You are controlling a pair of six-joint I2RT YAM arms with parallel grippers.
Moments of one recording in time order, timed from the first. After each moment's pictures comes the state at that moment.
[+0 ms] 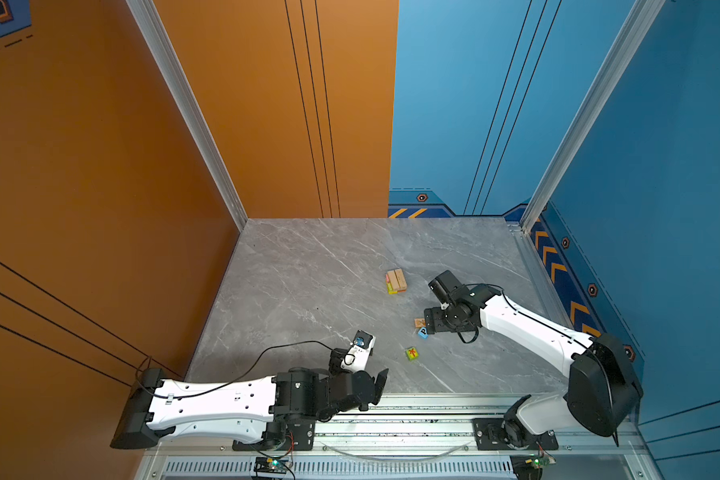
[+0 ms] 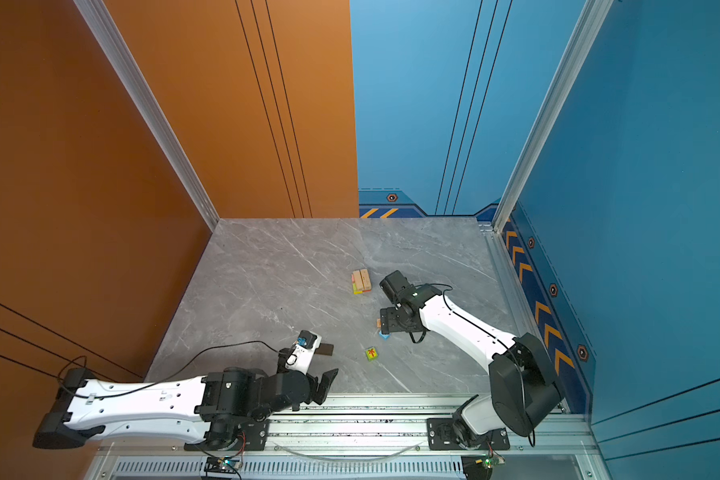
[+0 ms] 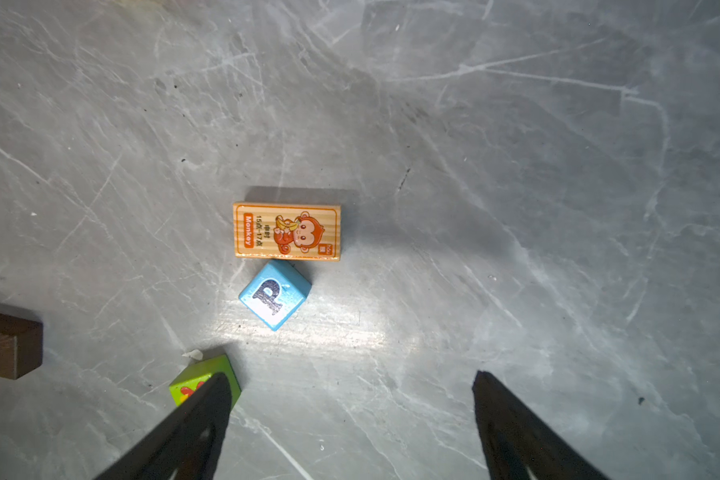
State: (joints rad) left arm -1.45 0.93 0.66 -0.56 -0.63 -0.74; right arm 0.60 1.46 1.02 -0.84 0.12 0.51
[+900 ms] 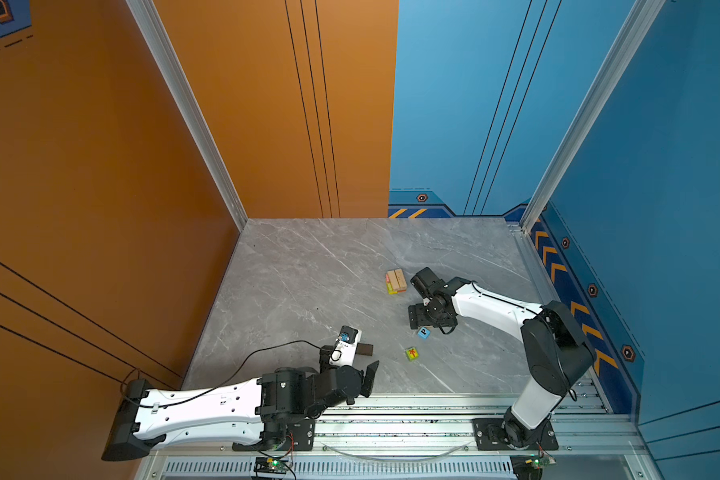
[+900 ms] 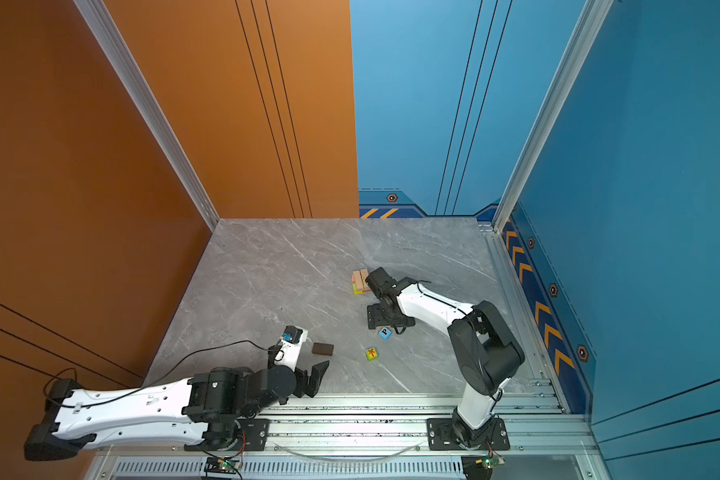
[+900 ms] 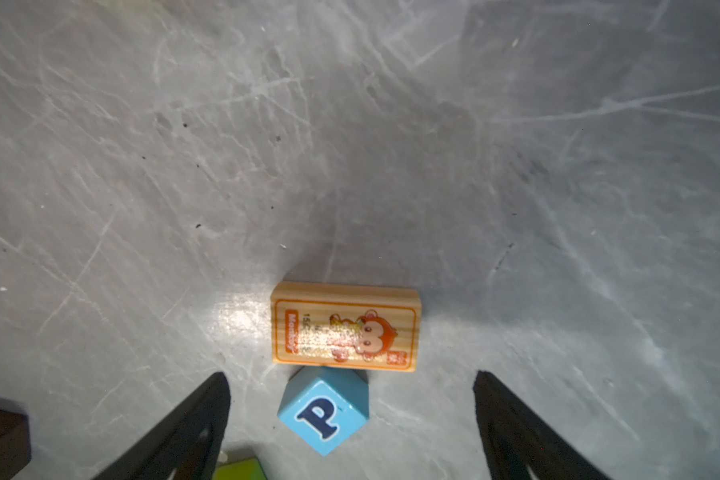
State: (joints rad) left arm -1.37 0.79 0.59 -0.56 -0.64 -0.74; right arm 0.61 1.74 1.15 -0.74 0.07 0.52
